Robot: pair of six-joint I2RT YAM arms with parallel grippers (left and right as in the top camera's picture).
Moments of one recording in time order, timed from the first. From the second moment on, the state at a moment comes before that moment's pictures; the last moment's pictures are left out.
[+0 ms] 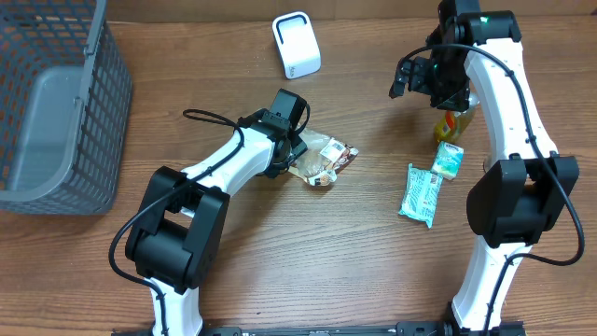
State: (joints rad) left arm -0.46 2.01 1.32 -0.56 -0.04 -1.15; right arm 0.05 2.16 2.11 -1.36 -0.15 0.26
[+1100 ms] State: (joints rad) left arm -0.46 2.01 1.32 -0.55 -0.05 -0.98; right arm 0.05 2.16 2.11 -1.36 -0.15 0.26
